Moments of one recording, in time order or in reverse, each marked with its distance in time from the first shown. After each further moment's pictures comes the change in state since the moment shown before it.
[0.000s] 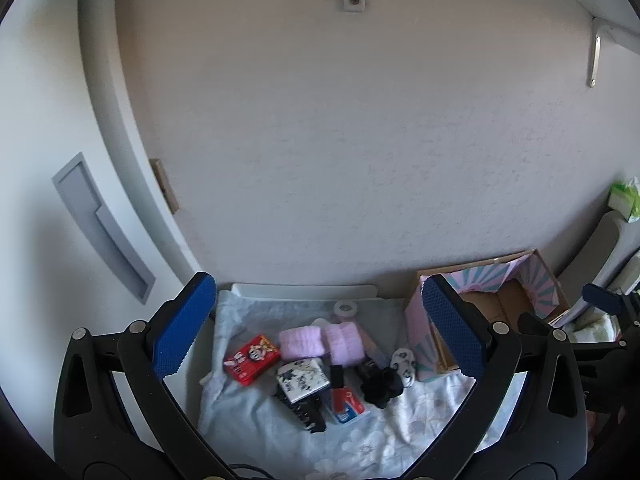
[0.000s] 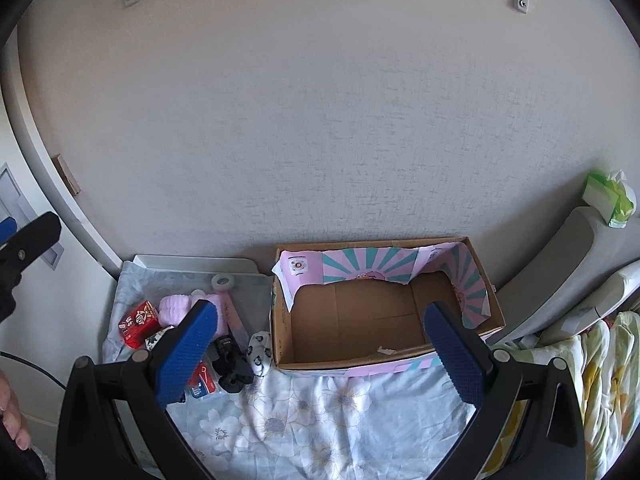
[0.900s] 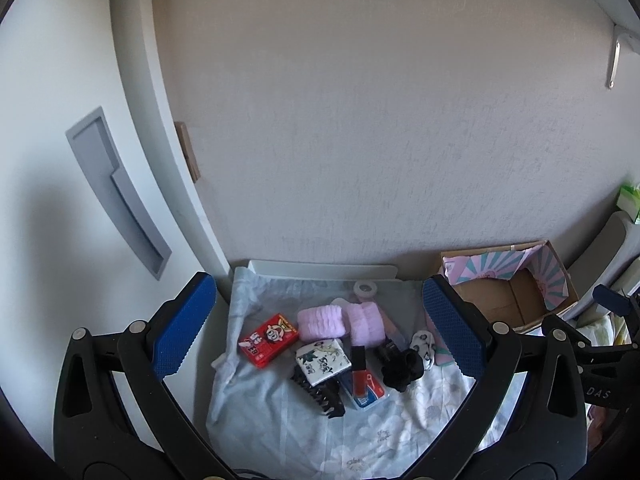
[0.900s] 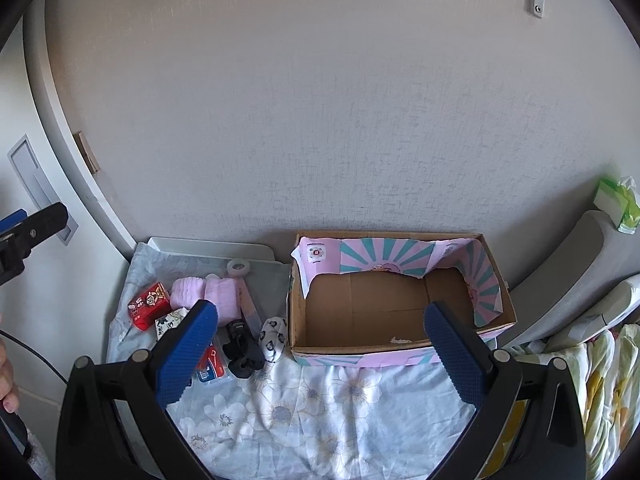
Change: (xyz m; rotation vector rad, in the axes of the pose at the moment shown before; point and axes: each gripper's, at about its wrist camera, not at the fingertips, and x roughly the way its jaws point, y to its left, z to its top) left arm 0.014 0.038 -0.019 -0.047 0.065 -0.002; right arm -0.001 0.010 -0.016 -0.045 -0.009 0.045
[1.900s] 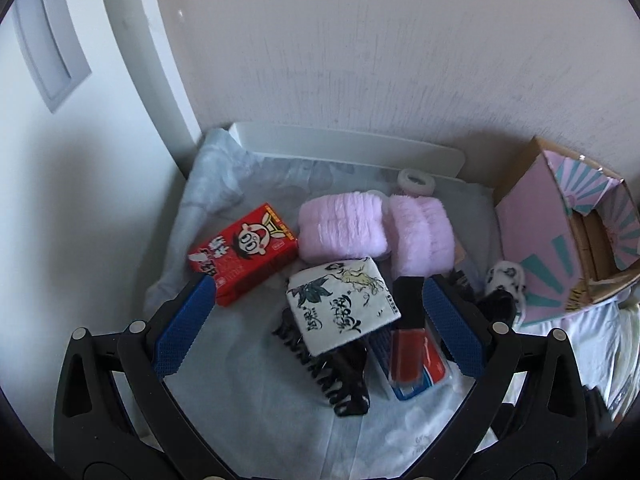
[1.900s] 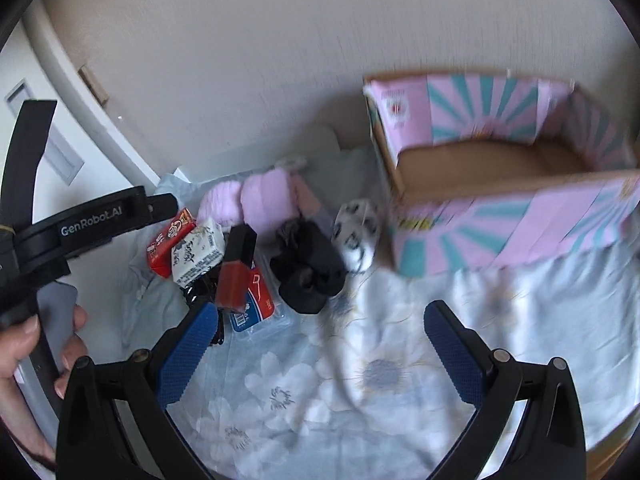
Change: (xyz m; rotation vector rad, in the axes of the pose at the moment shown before) left arm 0.167 0.005 -0.122 -0.083 0.253 0.066; right arm 0.133 0.042 -0.131 0.212 0.116 0.262
